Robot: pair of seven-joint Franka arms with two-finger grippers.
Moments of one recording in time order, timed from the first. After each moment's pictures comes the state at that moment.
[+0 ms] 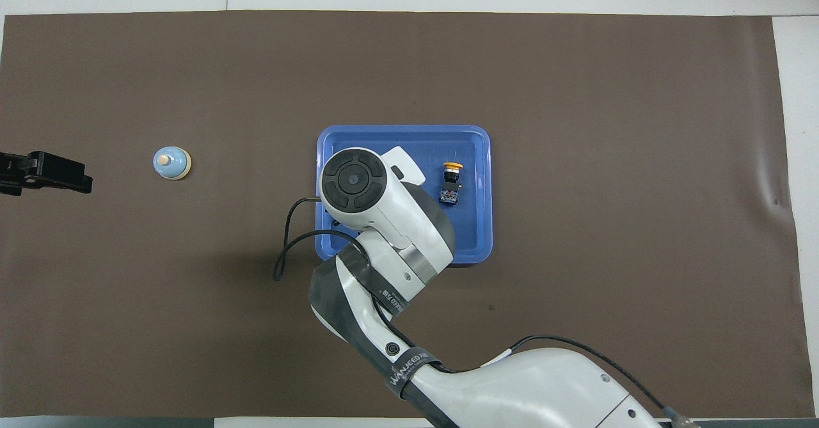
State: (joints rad) left arm 0.01 -0.04 0.00 -1.70 -0.02 1.60 0.06; right arm 0.74 0.57 0.00 -1.53 0.03 2.12 0.86
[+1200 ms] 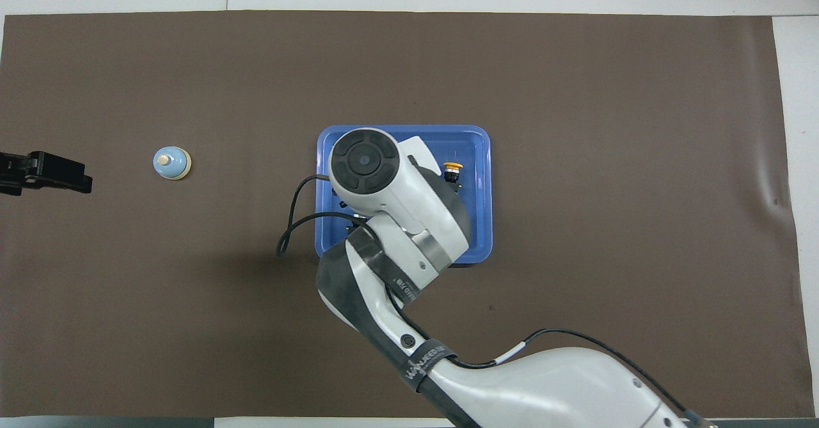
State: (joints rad) left arm 0.01 -0.04 0.00 -1.70 -0.02 1.60 0.06; right arm 0.66 0.48 -0.03 -1.49 0.03 1.97 0.94
